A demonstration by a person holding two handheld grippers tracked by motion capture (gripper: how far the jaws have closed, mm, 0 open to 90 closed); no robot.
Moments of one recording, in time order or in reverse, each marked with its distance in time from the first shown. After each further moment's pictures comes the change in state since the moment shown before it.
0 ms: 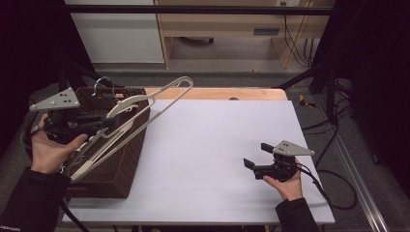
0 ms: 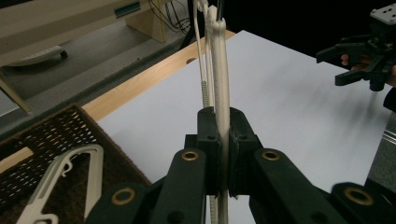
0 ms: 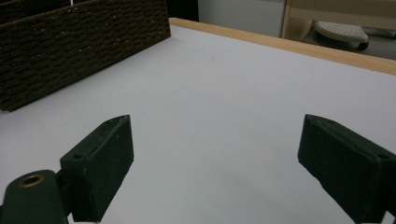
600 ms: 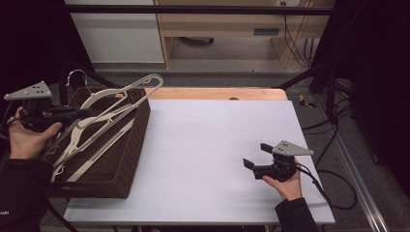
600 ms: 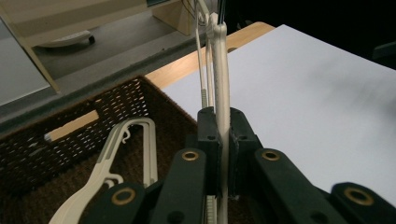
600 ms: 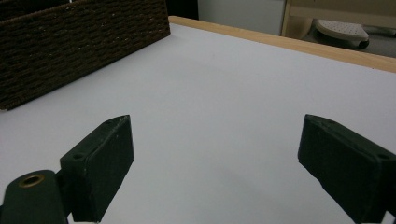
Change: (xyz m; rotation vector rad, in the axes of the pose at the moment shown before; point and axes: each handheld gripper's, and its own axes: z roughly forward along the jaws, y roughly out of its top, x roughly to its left) left arm 0.079 -0.035 -0.020 0.011 0.073 -0.076; right arm 0.000 -0.001 0.002 0.005 -0.001 0.001
